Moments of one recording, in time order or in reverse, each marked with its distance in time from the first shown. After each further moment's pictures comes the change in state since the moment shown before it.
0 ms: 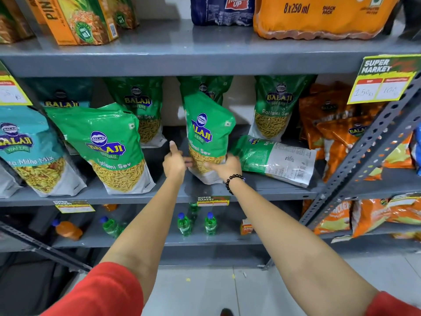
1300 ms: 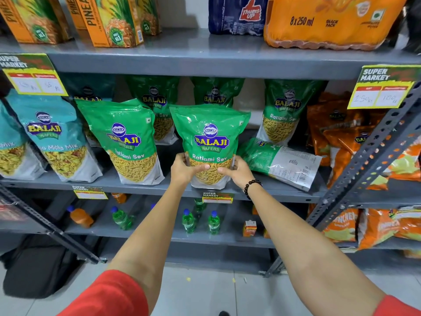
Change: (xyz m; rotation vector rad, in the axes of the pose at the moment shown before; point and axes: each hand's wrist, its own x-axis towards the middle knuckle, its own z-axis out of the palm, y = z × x) left_hand -0.046 -0.017 -0.033 0.324 -0.080 0.284; right_hand -0.016 0.022 -0.021 0.254 -0.275 -0.103
